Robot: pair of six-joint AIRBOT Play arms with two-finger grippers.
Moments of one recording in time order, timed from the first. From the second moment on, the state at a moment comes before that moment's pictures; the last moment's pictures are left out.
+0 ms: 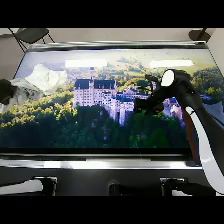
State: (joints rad) left arm 0.57 -1.43 1.23 0.55 -0.61 -1.31; right arm 0.22 -1.47 1.48 -1.27 1.48 1.71
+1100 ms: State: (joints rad) left arm -0.48 -1.01 1.11 0.73 -0.80 -1.43; right arm 0.22 -0.85 1.61 -1.67 1.52 1.66
